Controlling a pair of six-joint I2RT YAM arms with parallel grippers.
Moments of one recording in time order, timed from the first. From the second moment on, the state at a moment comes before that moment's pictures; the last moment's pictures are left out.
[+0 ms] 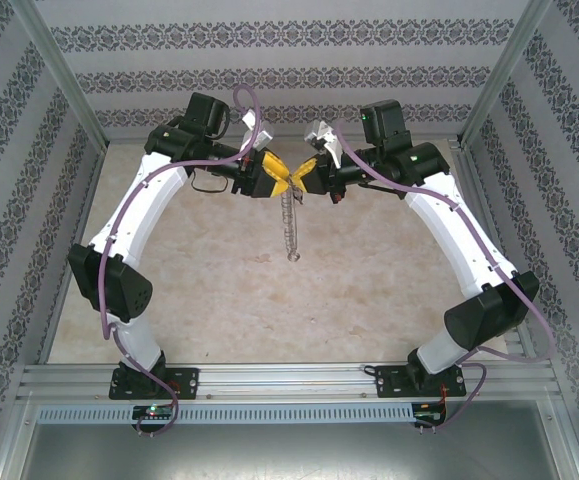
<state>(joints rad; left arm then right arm) -0.33 1.81 1.98 -1.06 1.21 0.52 0.39 1.58 1.74 -0.84 -0.94 -0.40</state>
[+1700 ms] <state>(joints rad) -0.36 1.82 1.99 -0.90 1.15 0.38 0.31 1.36 1.36 -0.49 -0.97 -0.19</state>
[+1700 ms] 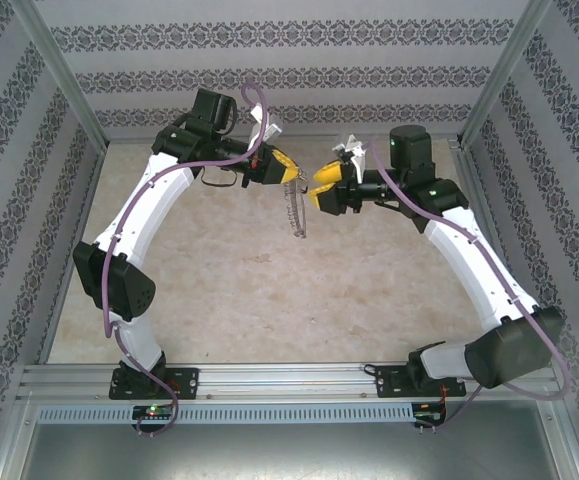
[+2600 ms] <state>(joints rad) -0.36 1.82 1.98 -0.88 1.17 0.36 0.35 1.47 1.34 -0.30 -0.99 -0.08</state>
